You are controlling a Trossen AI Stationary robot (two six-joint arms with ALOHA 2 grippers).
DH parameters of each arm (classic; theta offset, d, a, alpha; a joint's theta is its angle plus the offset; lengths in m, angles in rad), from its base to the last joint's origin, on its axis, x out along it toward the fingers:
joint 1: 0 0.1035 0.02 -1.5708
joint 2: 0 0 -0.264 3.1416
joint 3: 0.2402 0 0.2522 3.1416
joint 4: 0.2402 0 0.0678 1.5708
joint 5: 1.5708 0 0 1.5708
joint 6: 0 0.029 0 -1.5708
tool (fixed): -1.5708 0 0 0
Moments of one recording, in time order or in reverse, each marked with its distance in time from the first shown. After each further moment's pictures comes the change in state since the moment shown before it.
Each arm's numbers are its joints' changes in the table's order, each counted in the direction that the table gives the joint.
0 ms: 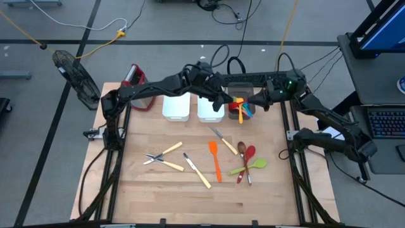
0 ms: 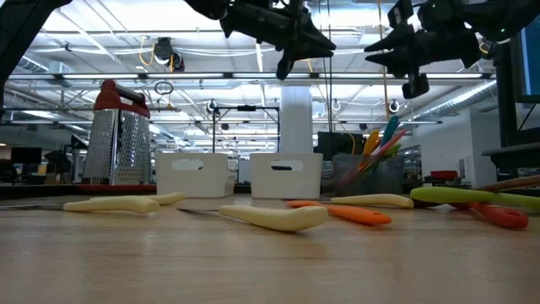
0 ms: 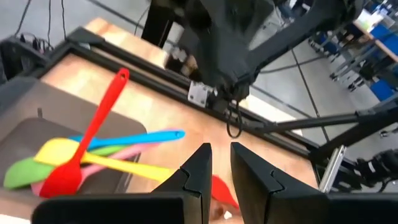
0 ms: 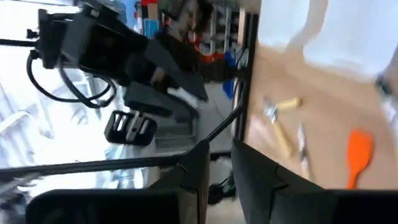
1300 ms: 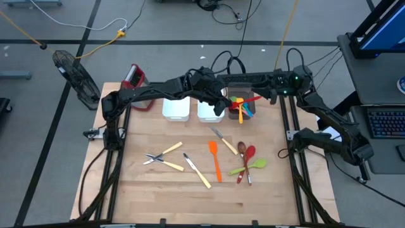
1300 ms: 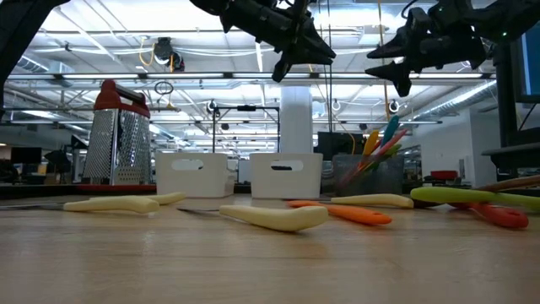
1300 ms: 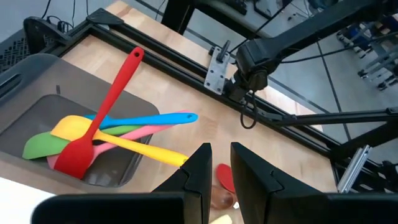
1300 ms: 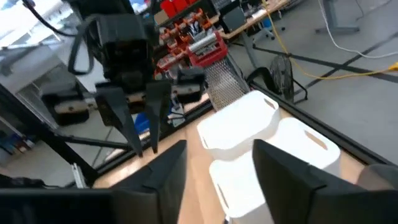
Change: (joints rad) left arm -0.040 0.000 0.000 0.064 0.116 -0.023; right arm -0.139 0.007 0.000 -0.048 -0.078 -0.983
